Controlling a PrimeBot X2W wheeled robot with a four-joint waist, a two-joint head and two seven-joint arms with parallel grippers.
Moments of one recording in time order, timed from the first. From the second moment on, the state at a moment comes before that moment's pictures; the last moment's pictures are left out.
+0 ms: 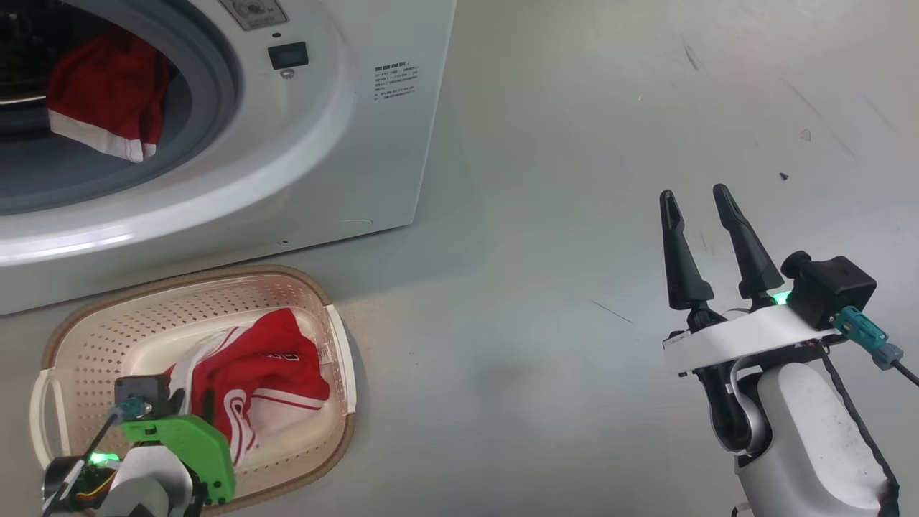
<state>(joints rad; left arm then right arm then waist) -0.37 0.12 -0.10 0.88 -0.25 -0.06 -0.07 -0.26 -0.09 0.23 0.18 0.46 0.12 -0.25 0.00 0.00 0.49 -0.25</state>
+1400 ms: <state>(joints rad) -0.40 0.05 -0.13 0.83 -0.29 -0.10 -0.25 -0.14 -0.10 0.19 0.24 0.45 0.12 -0.25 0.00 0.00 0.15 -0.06</state>
